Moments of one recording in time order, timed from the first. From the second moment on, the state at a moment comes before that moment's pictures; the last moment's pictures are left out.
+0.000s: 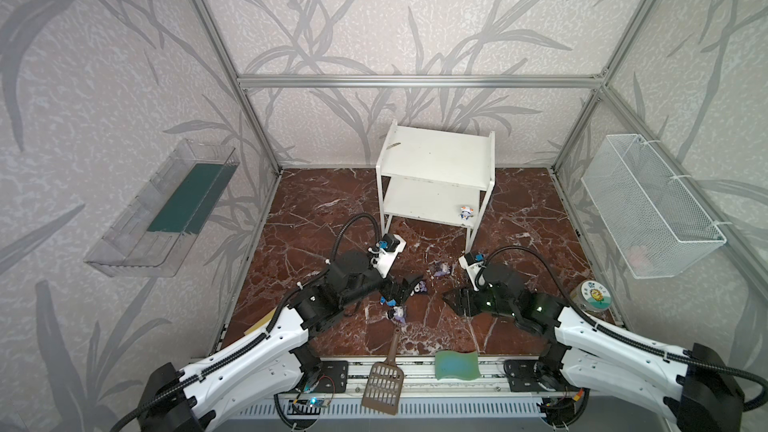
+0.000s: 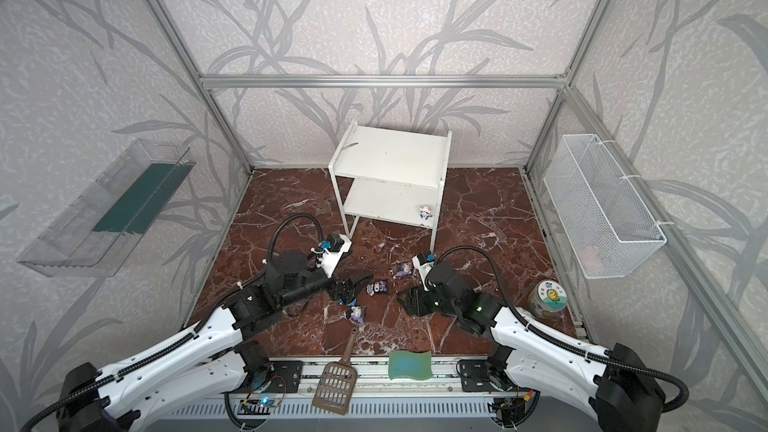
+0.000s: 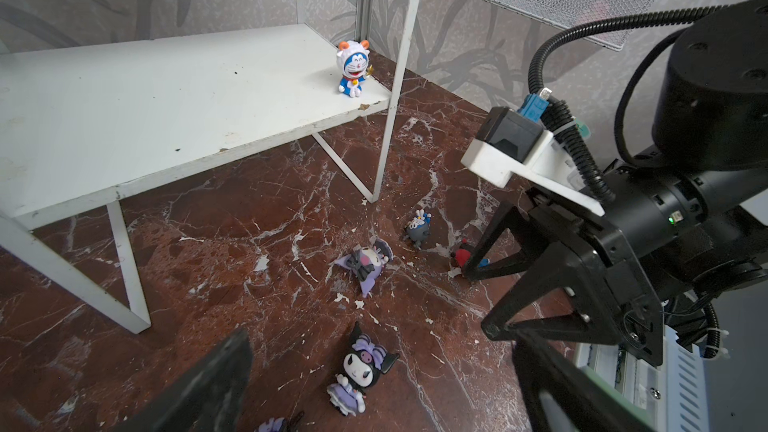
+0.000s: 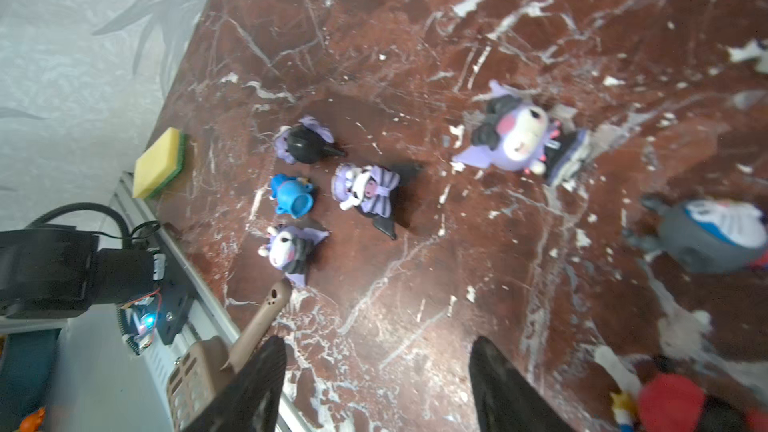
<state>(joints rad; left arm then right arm) -0.80 0.86 0.57 -0.06 0.15 -0.13 0.83 0.93 0.45 -0.18 -0.15 0.62</state>
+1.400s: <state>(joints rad) -0.81 0.86 0.59 -0.07 0.16 -0.13 0.69 0.96 0.34 -0.38 -0.05 0.65</state>
